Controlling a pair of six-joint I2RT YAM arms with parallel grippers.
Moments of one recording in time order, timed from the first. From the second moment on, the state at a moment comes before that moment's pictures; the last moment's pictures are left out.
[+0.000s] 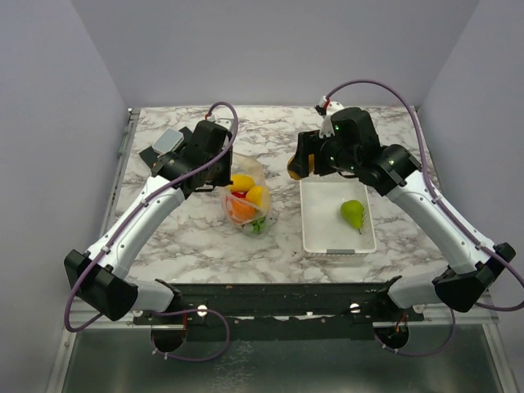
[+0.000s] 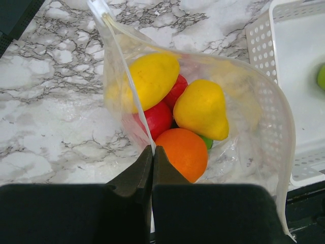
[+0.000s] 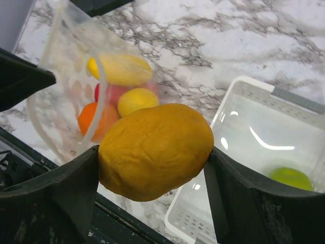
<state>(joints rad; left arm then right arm) -0.53 1.33 1.39 -0.85 -0.09 -0.31 0.66 1.37 1.56 -0.80 0.04 0.32</state>
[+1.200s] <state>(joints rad) -0.53 1.36 1.45 -0.85 -0.09 -0.25 0.81 1.61 1.64 -0.61 -0.12 0.11</state>
